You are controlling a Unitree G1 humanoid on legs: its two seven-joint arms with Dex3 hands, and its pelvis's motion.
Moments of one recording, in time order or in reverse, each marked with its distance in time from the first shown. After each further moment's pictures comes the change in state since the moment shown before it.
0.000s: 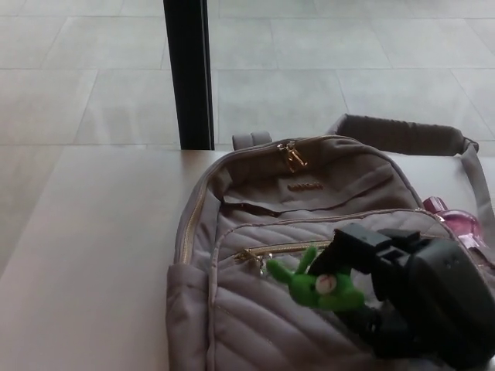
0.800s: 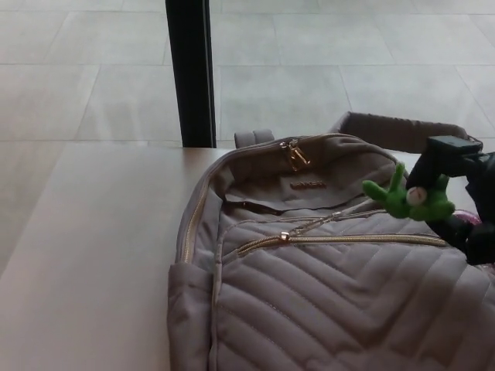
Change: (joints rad) left_arm 0.011 0.000 0.002 0.000 -0.008 0.001 -0.002; right_arm -0.240 -0.198 -0.186 0.244 0.026 0.079 0.136
